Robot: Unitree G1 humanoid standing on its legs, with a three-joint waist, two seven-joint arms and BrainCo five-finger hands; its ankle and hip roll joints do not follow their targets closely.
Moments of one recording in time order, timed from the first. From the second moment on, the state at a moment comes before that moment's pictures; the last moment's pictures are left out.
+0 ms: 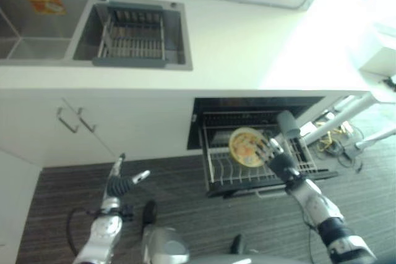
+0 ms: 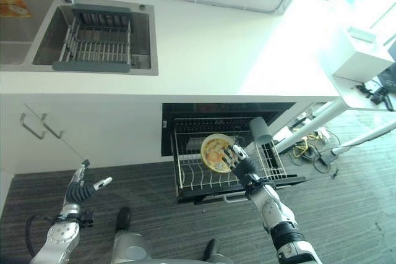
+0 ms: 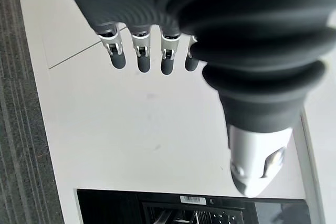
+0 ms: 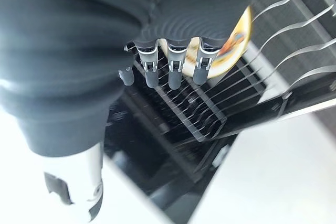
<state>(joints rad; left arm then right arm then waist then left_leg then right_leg) 0.19 0.48 -0.10 0.52 -0.19 -0.39 0.29 -0.16 -0.28 0.11 0.43 1.15 0.14 0.20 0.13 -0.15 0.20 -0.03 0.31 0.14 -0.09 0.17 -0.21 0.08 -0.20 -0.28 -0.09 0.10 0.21</state>
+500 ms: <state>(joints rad) 0.27 0.35 -0.04 0.60 -0.17 -0.39 0.31 0.24 -0.33 -0.12 0.37 0.51 0.04 -0.32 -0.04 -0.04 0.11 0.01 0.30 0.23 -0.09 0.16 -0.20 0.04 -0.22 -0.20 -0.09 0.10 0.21</state>
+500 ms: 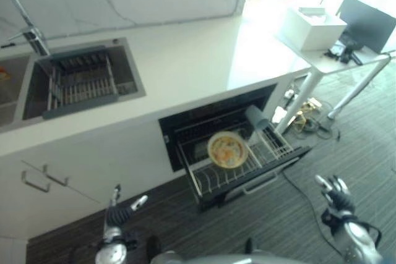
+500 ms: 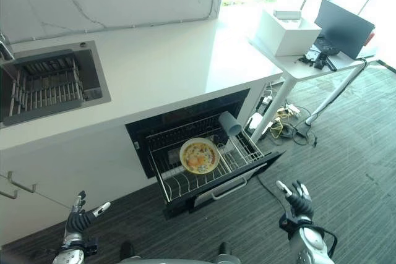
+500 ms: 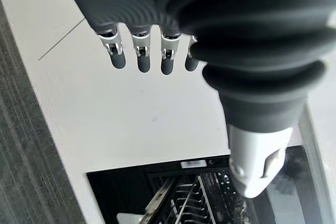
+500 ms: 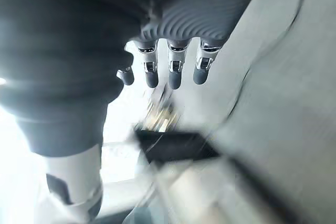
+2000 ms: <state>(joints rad) 0.43 0.22 -0.28 0.83 -0.15 -0.48 0.31 -0.52 -0.89 -0.05 1.13 0.41 0.10 -0.15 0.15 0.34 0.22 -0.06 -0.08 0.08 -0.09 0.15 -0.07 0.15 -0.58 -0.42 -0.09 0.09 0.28</state>
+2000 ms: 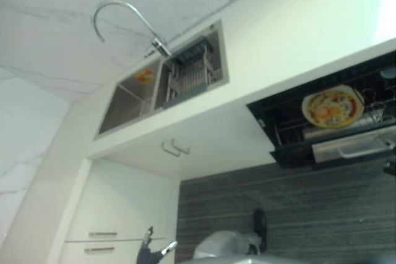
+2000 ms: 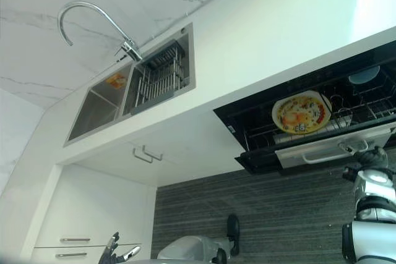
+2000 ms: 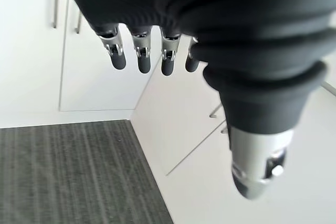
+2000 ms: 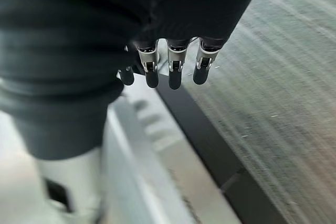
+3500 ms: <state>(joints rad) 0.34 0.39 -0.15 0.47 -0.18 -0.40 0.18 -0.30 -0.65 -0.12 0.41 0.53 0.09 -0.14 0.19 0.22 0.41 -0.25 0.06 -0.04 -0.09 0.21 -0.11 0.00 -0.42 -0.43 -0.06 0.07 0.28</state>
